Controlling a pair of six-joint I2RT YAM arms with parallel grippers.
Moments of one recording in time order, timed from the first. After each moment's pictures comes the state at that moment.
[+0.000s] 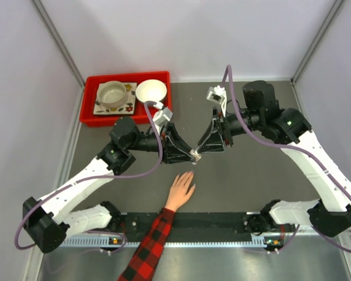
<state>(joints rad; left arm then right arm) -0.71 1.07 0.92 0.31 1.00 -0.55 0.64 1.24 1.58 -0.89 -0.91 0.10</state>
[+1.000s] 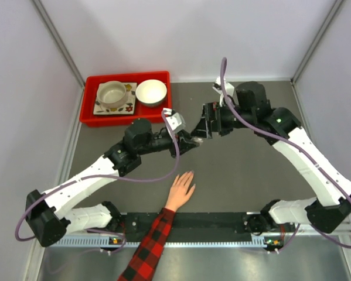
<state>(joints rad) -0.80 1.12 0.95 0.07 0.42 0.04 0.64 1.29 1.52 -0.82 -0.39 0.46</state>
